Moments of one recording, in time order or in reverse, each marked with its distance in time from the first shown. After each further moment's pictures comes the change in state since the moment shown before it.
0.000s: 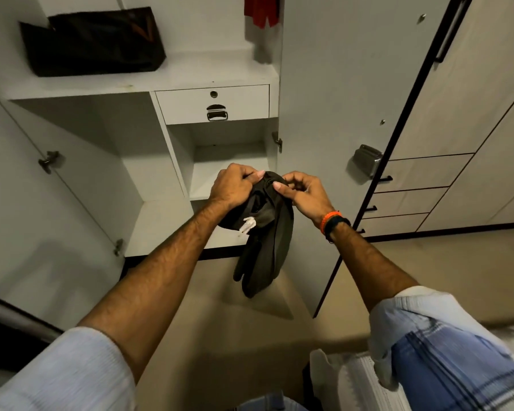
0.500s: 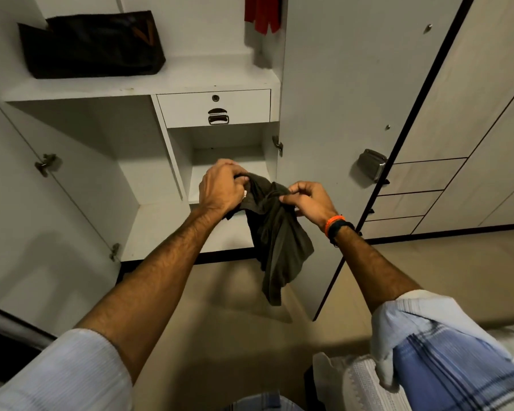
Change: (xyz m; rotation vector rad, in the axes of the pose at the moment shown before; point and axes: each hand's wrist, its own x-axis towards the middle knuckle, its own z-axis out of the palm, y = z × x) left_hand -0.001 -0.024 -0.023 0.210 0.204 0.066; right_hand 0.002 0.004 0.007 -0.105 0.025 0.160
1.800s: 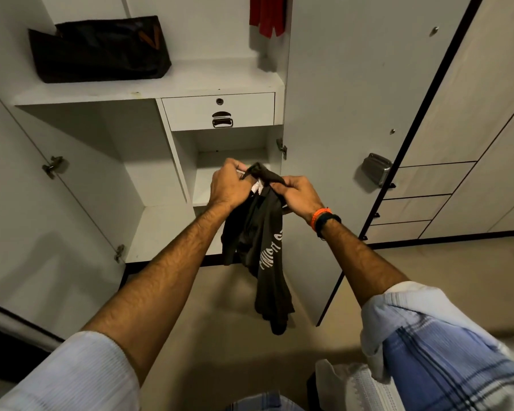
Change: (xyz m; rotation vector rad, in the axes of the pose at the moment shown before) left_hand 0.012 0.014 0.007 -0.284 -0.018 -0.238; right_hand 0.009 -0.033 0.025 -0.027 -0.055 0.009
